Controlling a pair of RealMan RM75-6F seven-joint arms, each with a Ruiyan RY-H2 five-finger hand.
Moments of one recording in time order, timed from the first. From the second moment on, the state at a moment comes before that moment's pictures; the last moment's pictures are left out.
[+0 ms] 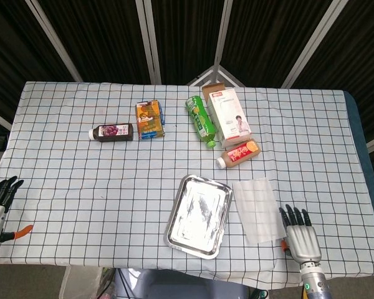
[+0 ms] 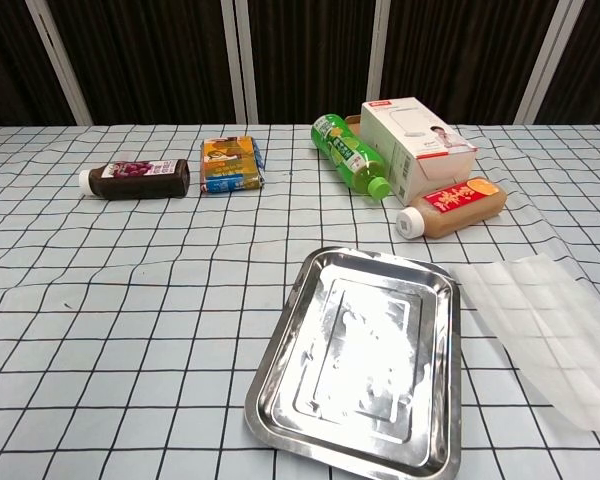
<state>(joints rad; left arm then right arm) -0.07 -1.08 0.00 -1.63 1.51 1.45 -0.03 0.08 -1.47 -0.01 -1.61 -1.30 1.30 -0.56</state>
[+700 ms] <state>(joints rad) -0.07 -1.08 0.00 -1.63 1.51 1.45 -0.03 0.10 -1.54 0.00 -1.49 -1.45 1.37 -0.39</state>
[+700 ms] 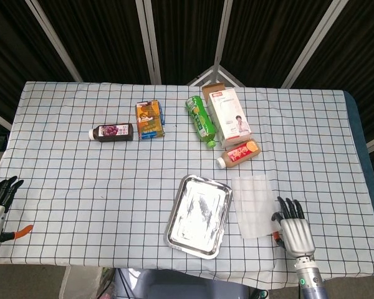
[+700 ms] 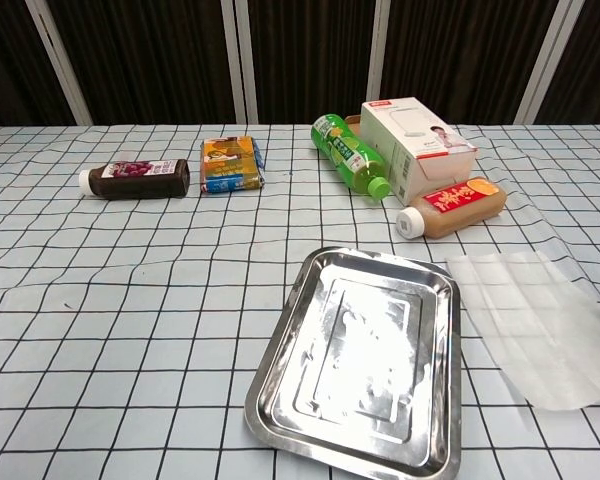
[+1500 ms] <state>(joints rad) -0.07 -1.08 0.00 -1.63 1.50 1.45 -0.02 0.13 -1.53 0.02 -1.62 -1.72 1.56 -0.21</state>
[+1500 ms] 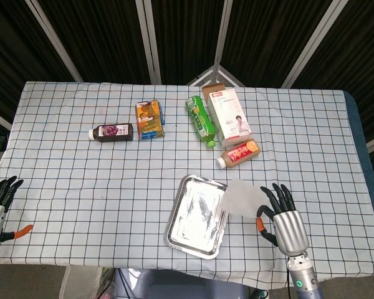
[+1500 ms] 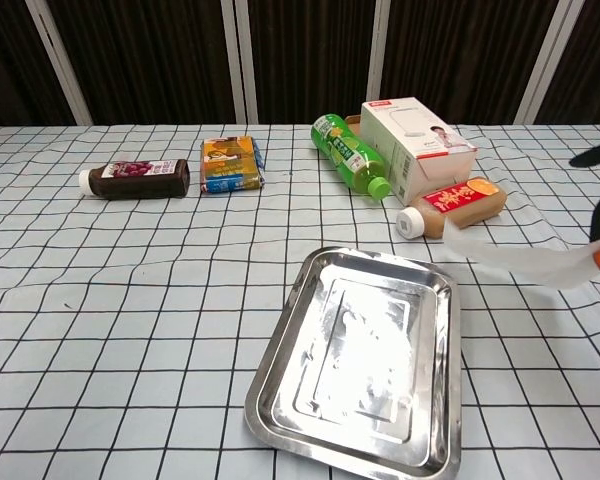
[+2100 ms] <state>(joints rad) -0.07 -1.08 0.00 -1.63 1.51 1.45 -0.03 0.15 -1.59 -0.06 -1.75 -1.81 1.47 -0.37</state>
